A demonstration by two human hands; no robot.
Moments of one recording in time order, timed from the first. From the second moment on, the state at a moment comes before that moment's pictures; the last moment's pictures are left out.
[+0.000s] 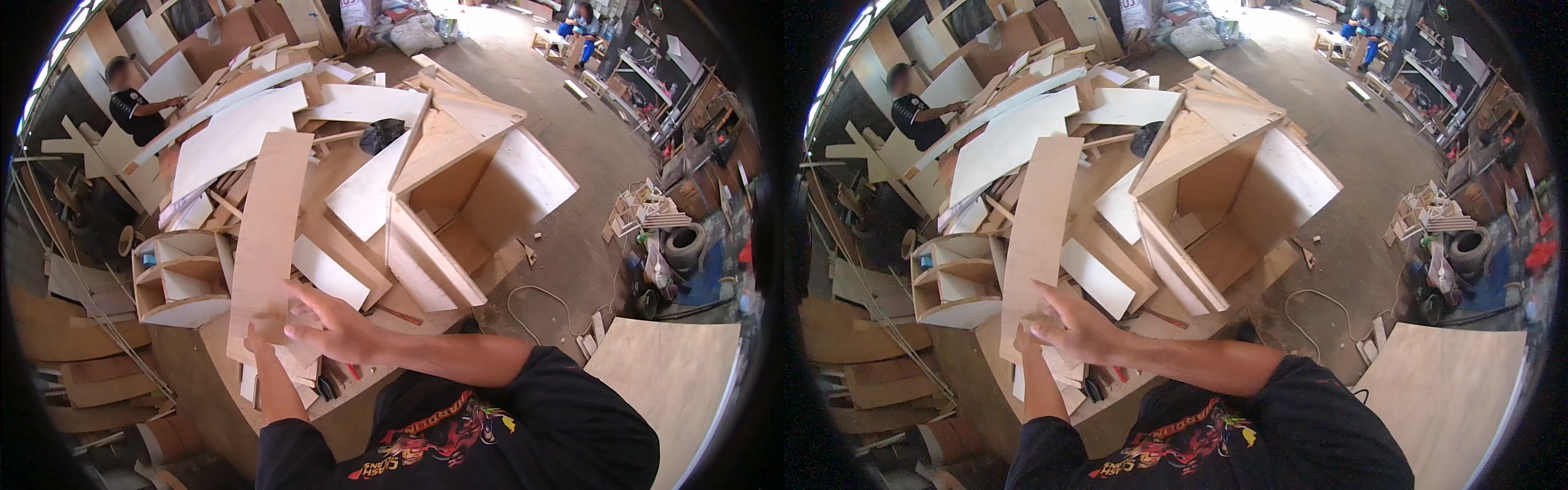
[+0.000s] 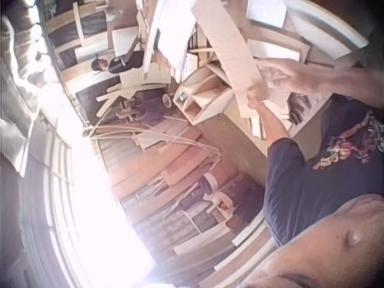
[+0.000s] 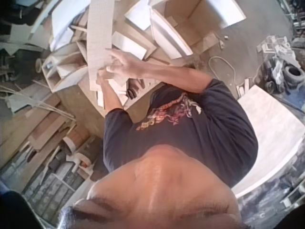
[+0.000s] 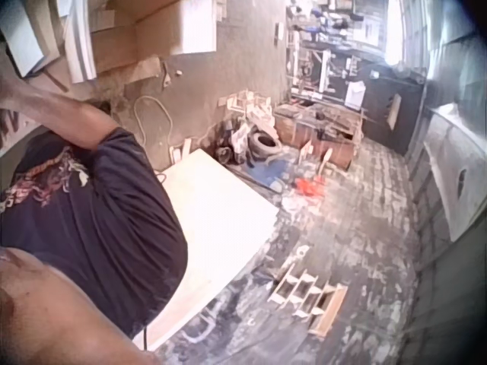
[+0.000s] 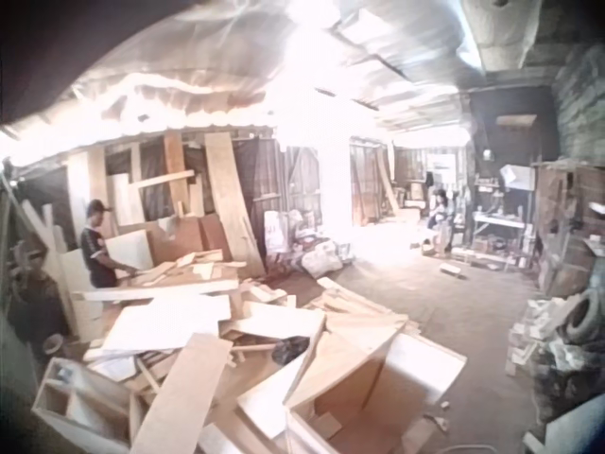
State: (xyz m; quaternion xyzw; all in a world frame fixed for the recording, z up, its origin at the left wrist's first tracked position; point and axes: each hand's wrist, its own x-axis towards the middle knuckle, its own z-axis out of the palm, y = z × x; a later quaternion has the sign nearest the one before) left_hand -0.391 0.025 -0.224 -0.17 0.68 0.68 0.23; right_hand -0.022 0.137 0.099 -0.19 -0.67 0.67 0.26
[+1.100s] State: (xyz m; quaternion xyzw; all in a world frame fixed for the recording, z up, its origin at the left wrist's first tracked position) left_hand -0.055 0.213 0.070 0.21 0.55 0.70 0.39; right_hand 0.298 0.482 0.043 -0.21 -0.53 0.78 0.26
